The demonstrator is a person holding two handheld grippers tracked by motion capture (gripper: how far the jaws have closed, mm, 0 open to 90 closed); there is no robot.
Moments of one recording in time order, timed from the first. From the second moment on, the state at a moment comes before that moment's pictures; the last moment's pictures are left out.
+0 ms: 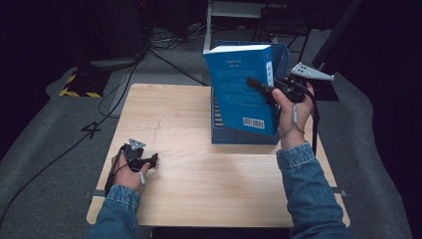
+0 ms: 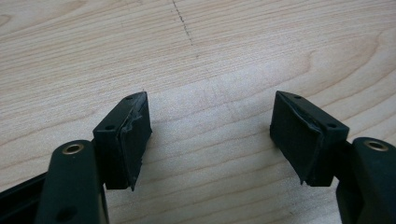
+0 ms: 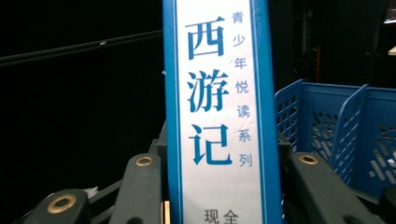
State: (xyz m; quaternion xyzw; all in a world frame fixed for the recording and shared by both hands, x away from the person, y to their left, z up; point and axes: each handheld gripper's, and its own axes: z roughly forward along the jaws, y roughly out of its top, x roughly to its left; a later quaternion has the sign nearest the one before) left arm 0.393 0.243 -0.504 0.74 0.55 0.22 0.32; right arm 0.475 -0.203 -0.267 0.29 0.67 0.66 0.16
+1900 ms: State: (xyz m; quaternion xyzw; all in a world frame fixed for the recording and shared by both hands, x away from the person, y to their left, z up) left arm 0.393 0.243 -0.504 0.75 0.54 0.21 0.32; right arm 0.583 -0.140 -0.315 0.42 0.60 0.63 0.26
